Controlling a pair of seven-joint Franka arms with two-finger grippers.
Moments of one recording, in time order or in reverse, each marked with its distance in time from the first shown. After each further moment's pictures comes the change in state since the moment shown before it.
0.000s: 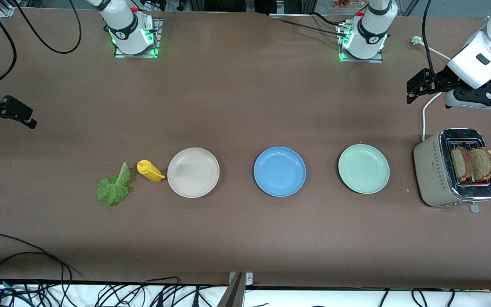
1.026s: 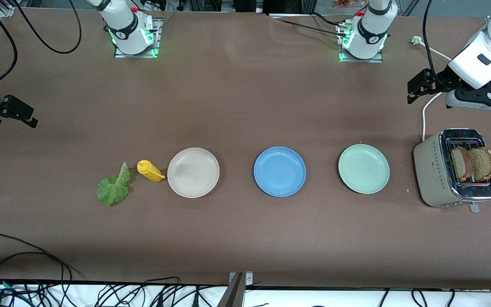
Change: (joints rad) left arm 0.001 0.000 0.003 0.000 0.000 0.000 0.000; right arm 0.000 0.000 0.000 0.000 0.000 -0.015 0.000
